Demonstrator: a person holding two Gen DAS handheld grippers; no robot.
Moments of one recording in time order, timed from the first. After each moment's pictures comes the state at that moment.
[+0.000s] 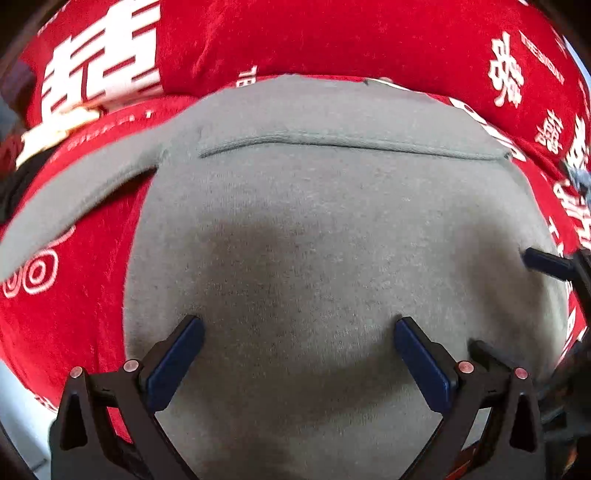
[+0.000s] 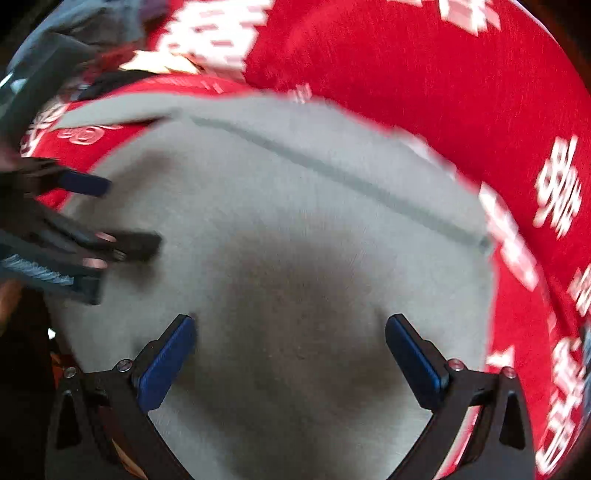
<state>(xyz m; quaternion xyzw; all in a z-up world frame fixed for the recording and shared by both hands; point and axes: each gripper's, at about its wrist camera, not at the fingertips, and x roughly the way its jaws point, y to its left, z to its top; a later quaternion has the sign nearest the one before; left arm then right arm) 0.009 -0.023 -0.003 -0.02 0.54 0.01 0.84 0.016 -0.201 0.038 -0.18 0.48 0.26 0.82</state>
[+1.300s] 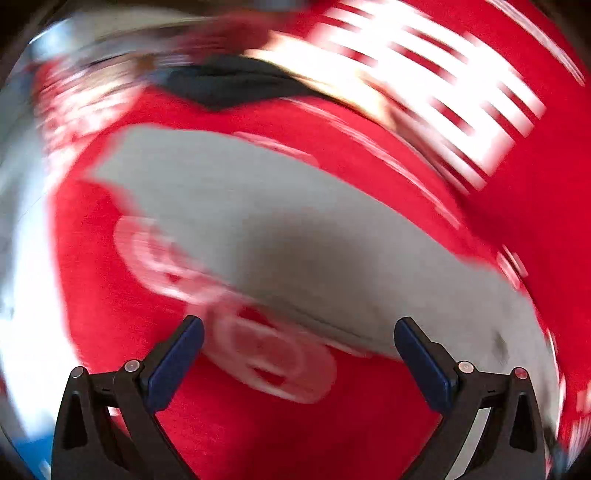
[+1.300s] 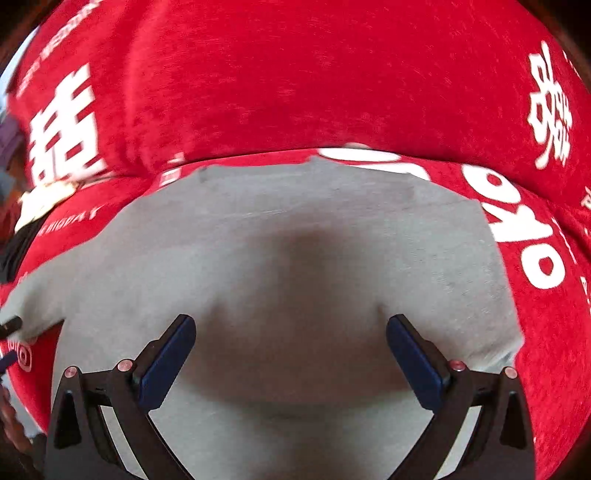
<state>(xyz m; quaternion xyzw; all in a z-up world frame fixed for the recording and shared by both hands) -0.021 0.262 0.013 -0.33 0.40 0.38 0.77 0.183 -0.150 0.048 -0.04 0.50 0.14 0.85</state>
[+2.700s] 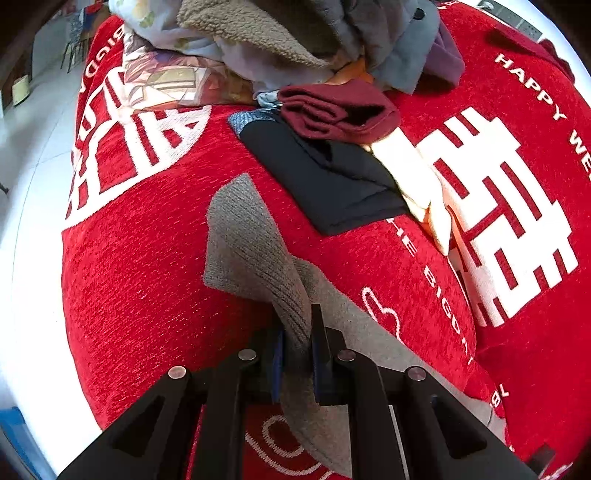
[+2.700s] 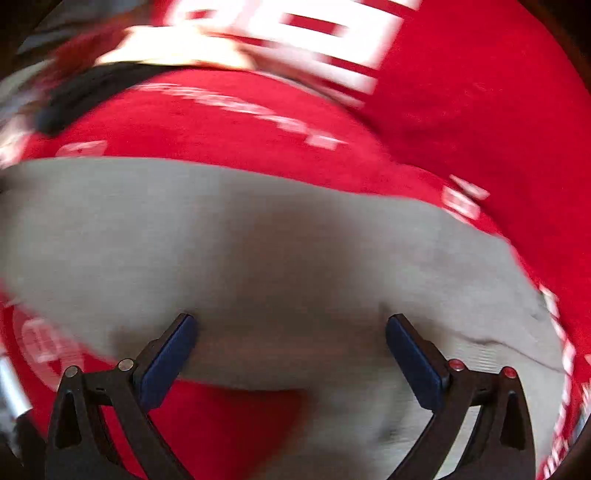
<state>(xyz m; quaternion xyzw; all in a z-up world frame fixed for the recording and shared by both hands) -0.055 0.395 0.021 -0.41 0.30 0.40 0.76 0.116 0.152 0.011 -0.23 0.50 0.35 0.76</state>
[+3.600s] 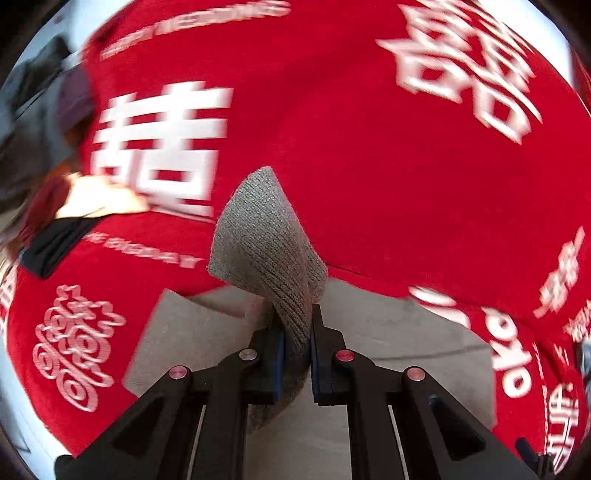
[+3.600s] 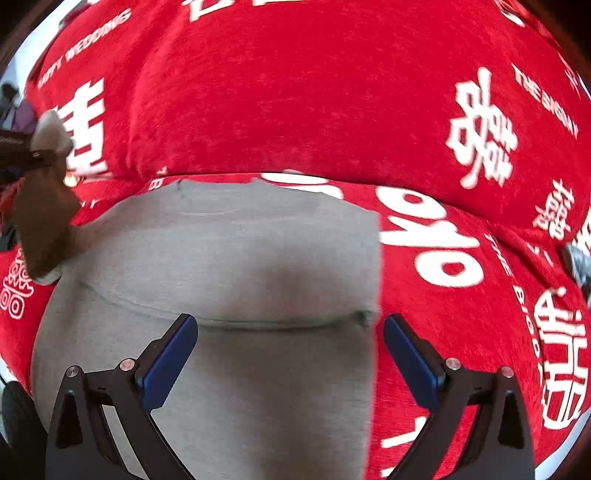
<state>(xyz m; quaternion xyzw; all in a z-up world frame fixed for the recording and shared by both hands) 0.167 -0.004 0.132 -0.13 0.41 0.16 0.89 0.138 -0.265 0.086 -0.06 0.46 0.11 0.88</state>
